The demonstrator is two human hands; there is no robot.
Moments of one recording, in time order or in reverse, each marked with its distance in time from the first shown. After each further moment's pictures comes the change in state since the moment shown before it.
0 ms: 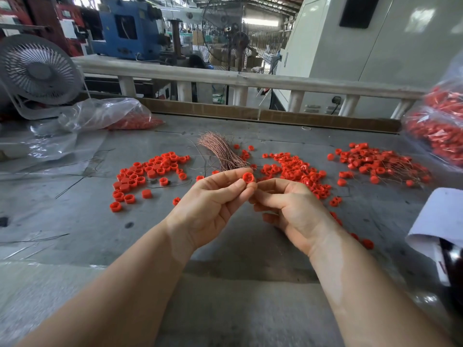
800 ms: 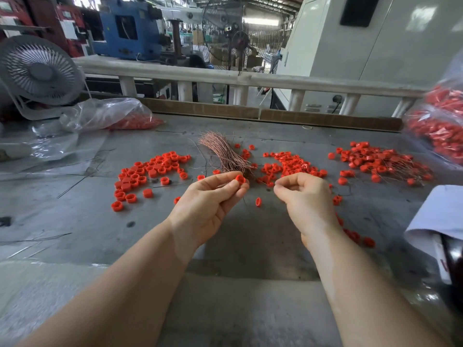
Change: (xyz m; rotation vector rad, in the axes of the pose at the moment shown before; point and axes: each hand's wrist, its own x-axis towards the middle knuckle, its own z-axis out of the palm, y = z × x) left_hand 0.005 -0.001 -0.005 0.021 0.175 0.041; right_hand 0.012 0.010 -0.012 -0.406 0.518 -0.239
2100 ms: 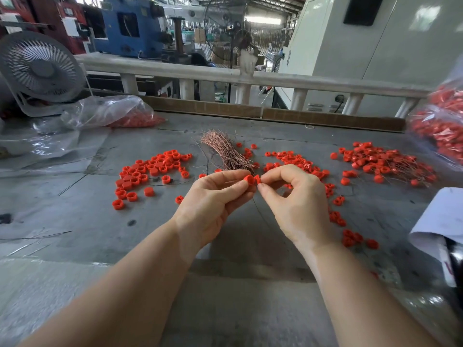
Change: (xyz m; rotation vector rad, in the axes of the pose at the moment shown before) left_hand -0.004 -0.001 0.002 0.134 -0.098 0.061; right_hand -0.016 -0.014 0.006 -0.159 -0.010 -0.575
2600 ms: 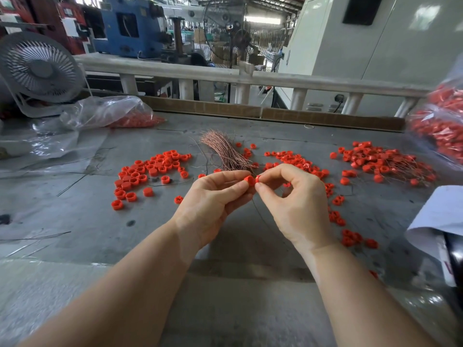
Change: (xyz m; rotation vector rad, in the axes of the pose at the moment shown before) left_hand 0.000 -0.001 0.001 0.067 -0.010 0.023; right_hand -0.001 -0.002 -0.002 0.017 0.001 -0.028
